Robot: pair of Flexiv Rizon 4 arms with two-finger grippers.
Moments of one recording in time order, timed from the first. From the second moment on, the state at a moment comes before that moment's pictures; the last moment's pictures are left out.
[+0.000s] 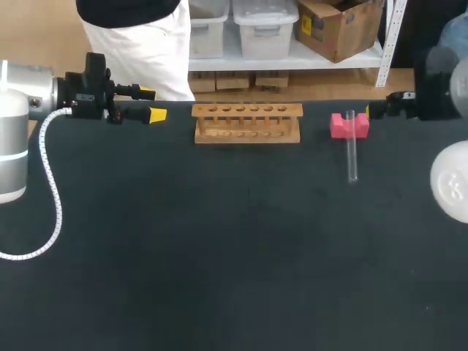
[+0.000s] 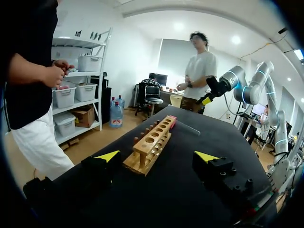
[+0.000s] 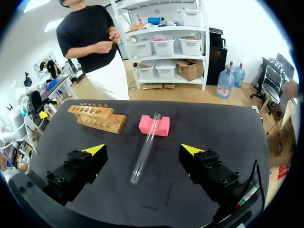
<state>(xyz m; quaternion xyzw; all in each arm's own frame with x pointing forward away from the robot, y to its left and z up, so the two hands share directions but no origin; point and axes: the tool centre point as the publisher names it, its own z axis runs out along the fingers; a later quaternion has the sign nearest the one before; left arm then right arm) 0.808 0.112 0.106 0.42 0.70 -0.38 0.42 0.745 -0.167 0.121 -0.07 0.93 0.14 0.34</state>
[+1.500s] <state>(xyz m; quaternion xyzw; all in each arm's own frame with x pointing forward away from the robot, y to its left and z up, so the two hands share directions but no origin) 0.808 0.112 0.107 0.42 0.70 -0.38 0.42 0.779 -0.143 0.024 -0.03 0.94 -0.05 0.34</state>
